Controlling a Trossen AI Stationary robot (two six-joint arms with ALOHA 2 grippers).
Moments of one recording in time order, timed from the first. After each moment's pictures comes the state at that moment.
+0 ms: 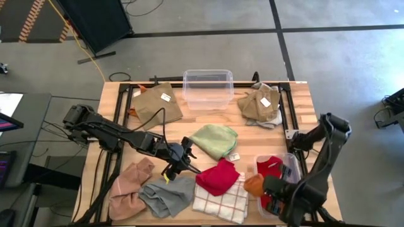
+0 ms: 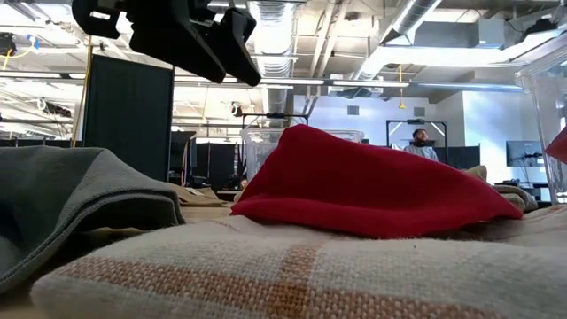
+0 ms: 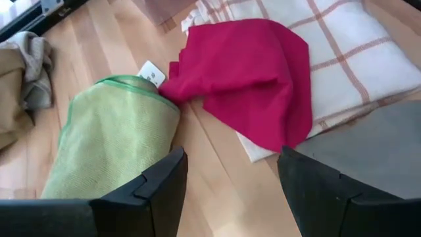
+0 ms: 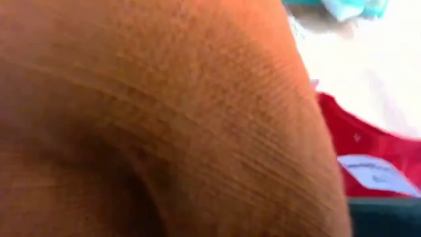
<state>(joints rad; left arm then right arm) -0.30 1.50 1.03 -0.25 -0.11 0.36 1.03 1.64 1.43 -1.34 0.44 1.43</state>
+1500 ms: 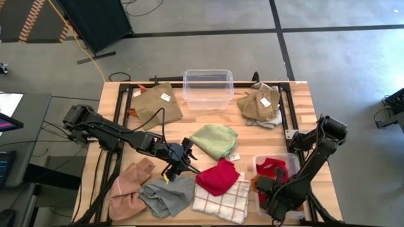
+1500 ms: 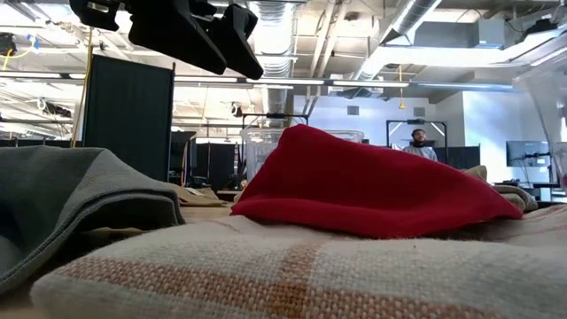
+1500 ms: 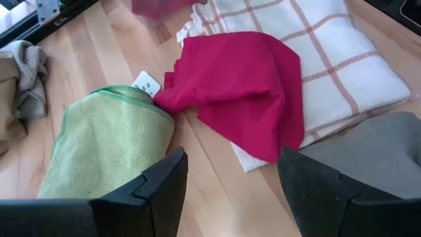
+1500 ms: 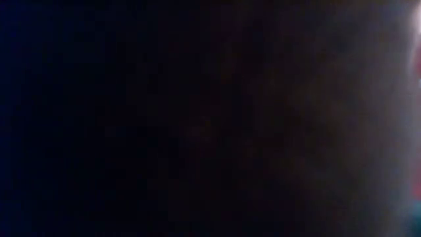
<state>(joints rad) -0.30 1.50 1.03 -0.23 -0.08 0.35 0.98 1.68 1.11 -1.04 0.21 1.45</state>
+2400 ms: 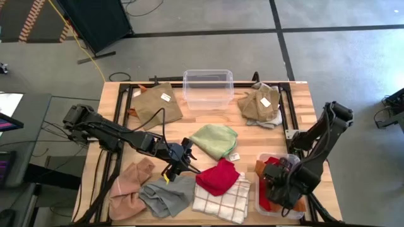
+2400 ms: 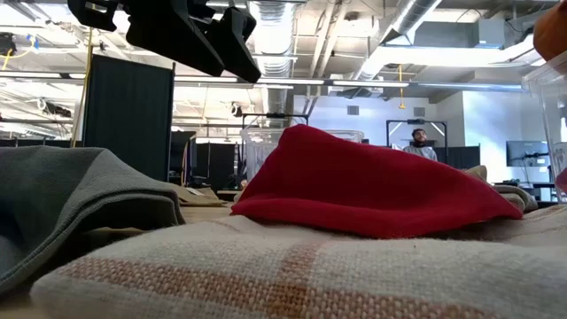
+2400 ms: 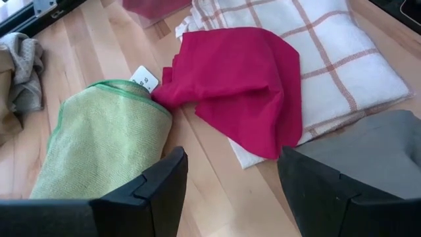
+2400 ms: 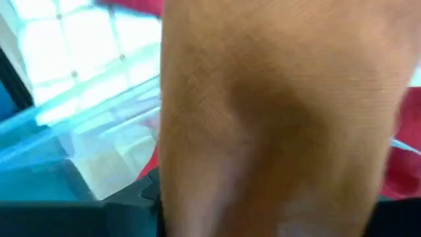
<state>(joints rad) -0.30 1.50 1.03 -0.24 -0.08 0.33 0.95 1.42 1.12 -1.12 0.28 1.49</state>
